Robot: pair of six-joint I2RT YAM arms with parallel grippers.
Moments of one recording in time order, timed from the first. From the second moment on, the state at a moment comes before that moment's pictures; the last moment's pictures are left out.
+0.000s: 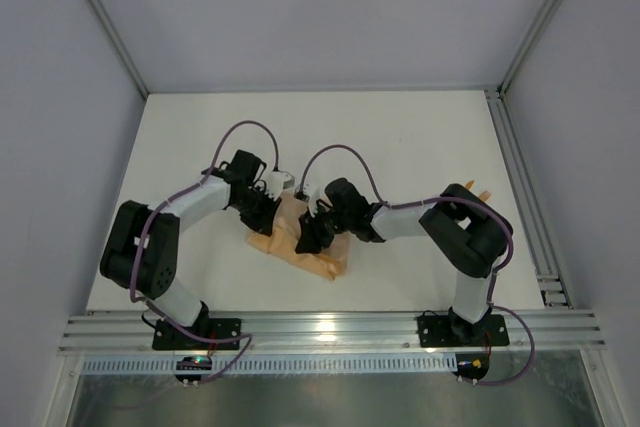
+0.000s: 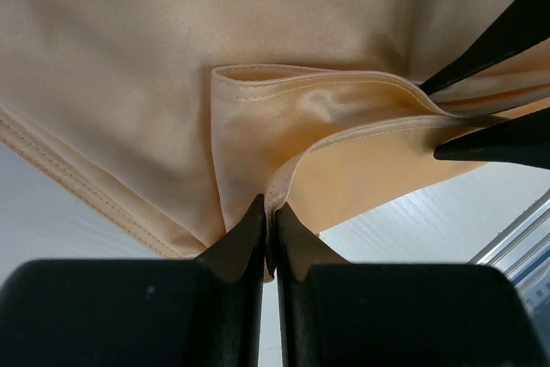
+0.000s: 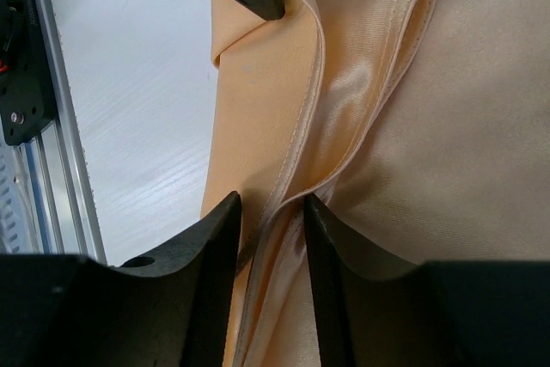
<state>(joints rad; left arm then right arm) -0.37 1.61 0.95 -0.63 0.41 0.30 0.82 1.85 0.86 0.31 -0.60 0.17</state>
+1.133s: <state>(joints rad) -0.24 1.68 1.04 -0.59 0.71 0.31 0.79 1.88 0.86 0.32 -0.79 0.10</state>
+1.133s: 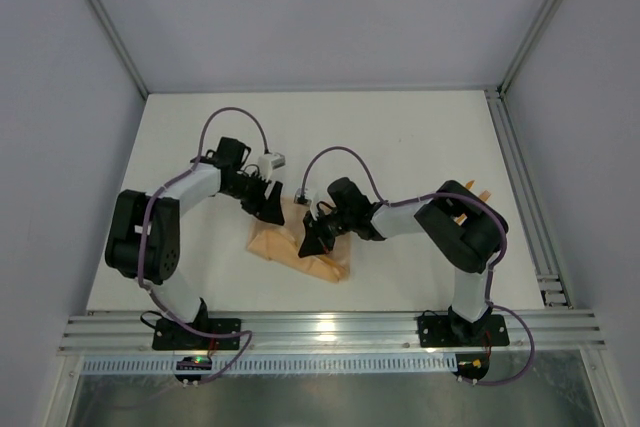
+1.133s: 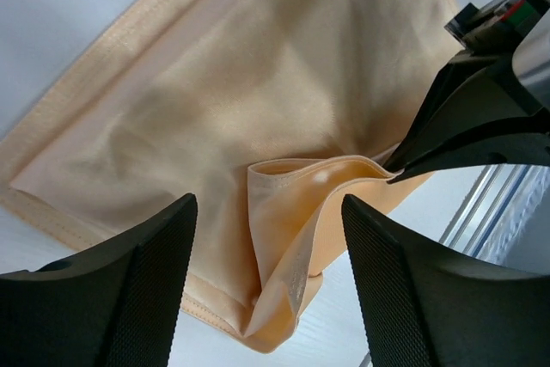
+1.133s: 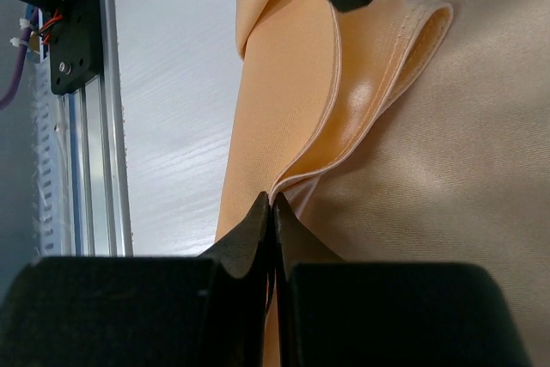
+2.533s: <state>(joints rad) -0.29 1.64 0.89 -0.54 0.67 0.60 0.67 1.75 0.88 0.32 -0.70 0.28</state>
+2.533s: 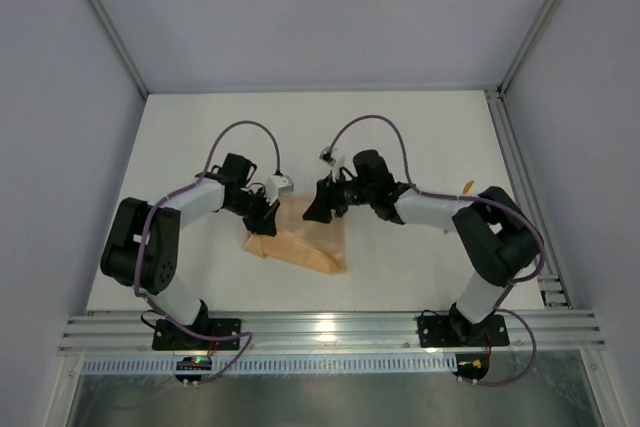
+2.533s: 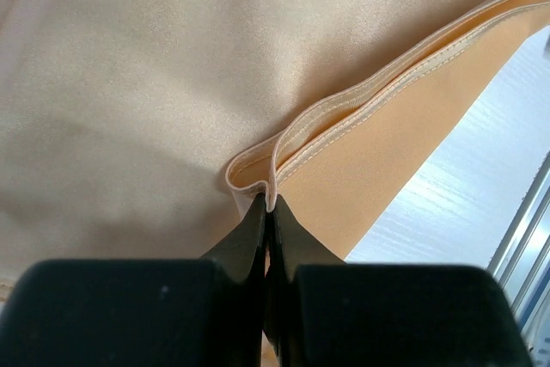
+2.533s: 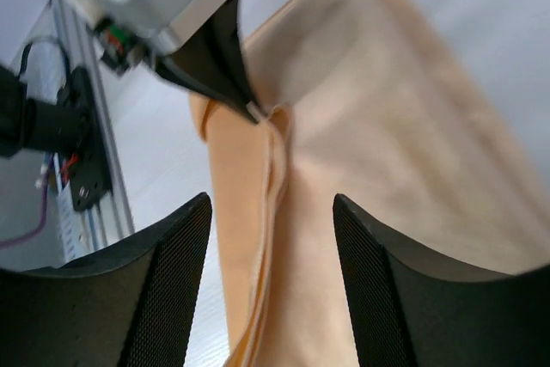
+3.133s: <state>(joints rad) -0.27 1.55 0.84 -0.53 0.67 0.53 0.54 1.89 1.00 0.13 -0.47 0.29</state>
